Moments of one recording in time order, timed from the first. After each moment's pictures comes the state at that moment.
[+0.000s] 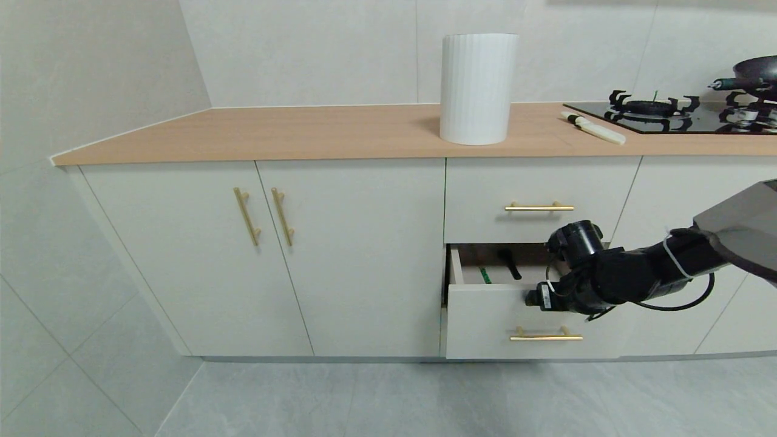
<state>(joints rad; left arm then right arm) 0.00 0.00 0.00 0.00 0.03 -0.01 0.26 2.19 -1.23 -0.08 -0.21 0.25</state>
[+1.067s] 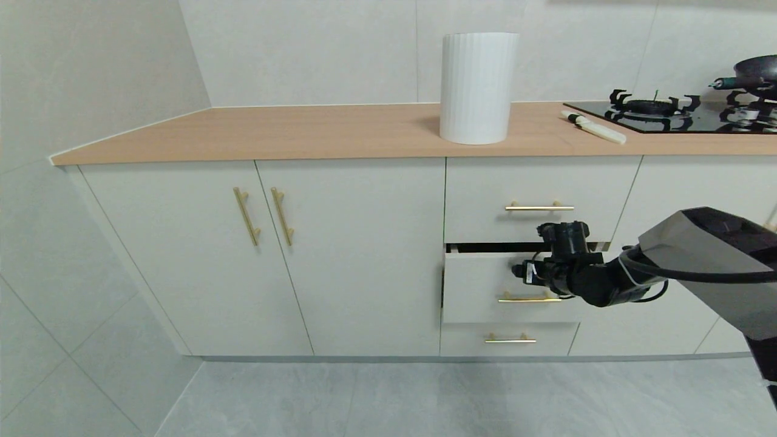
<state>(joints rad) 0.00 0.00 0.00 0.00 0.03 -0.01 0.21 2.43 -1.40 -0.47 -0.21 0.21</state>
